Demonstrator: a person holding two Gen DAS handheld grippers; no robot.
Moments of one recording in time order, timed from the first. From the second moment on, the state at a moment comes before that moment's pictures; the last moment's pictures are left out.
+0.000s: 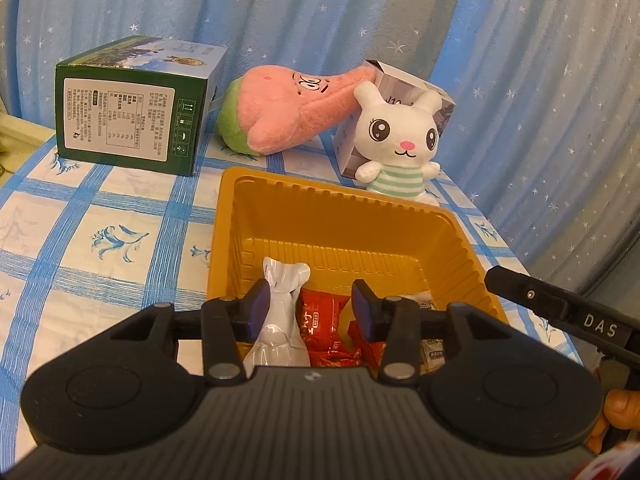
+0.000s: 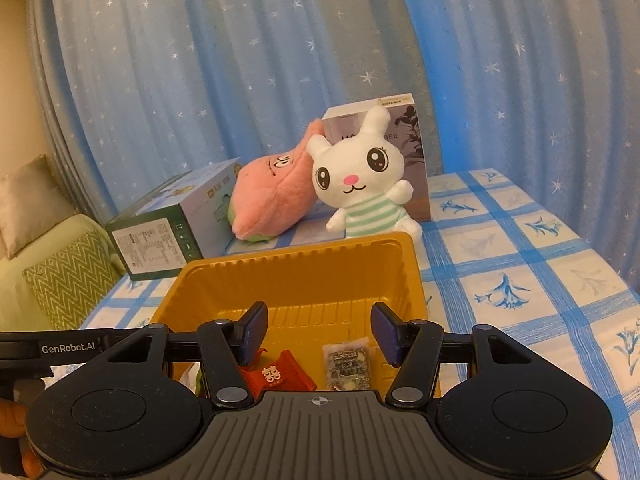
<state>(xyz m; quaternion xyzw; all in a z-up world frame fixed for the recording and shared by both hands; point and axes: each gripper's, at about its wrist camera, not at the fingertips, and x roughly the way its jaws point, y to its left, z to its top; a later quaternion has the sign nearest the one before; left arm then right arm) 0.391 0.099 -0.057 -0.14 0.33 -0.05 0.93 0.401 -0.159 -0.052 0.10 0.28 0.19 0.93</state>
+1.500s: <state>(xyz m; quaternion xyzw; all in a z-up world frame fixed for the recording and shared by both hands) 0.176 0.067 -0.052 -0.08 0.31 -0.05 0.95 0.213 -0.239 -0.073 0.09 0.33 0.11 0.93</state>
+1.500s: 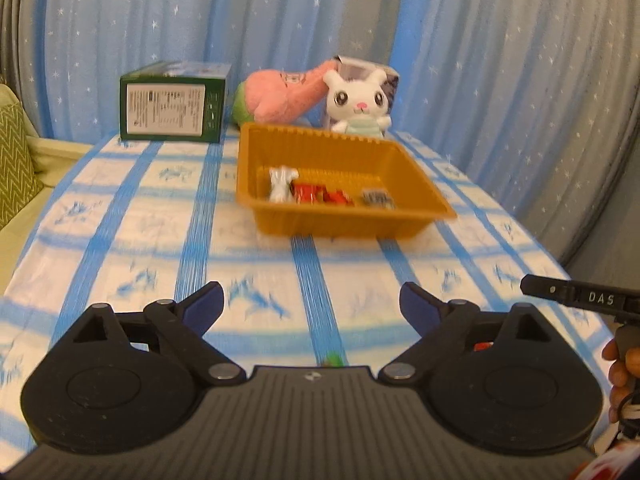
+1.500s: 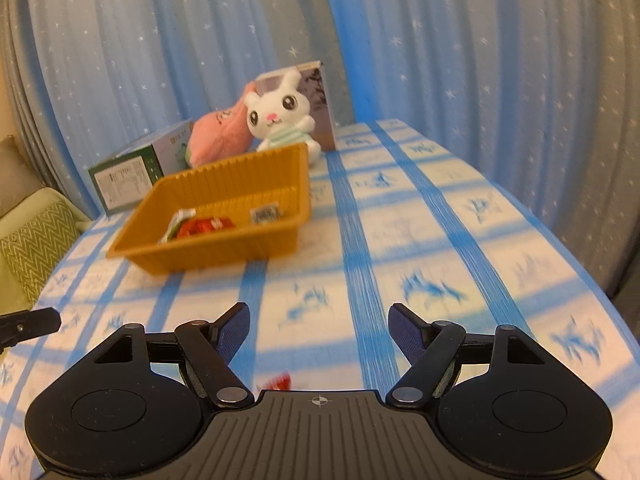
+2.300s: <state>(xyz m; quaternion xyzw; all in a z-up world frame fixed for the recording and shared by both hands) 0.151 0.057 -0.087 0.06 0.37 -0.10 0.92 0.173 -0.218 -0.091 0.07 0.36 0.15 0.92</state>
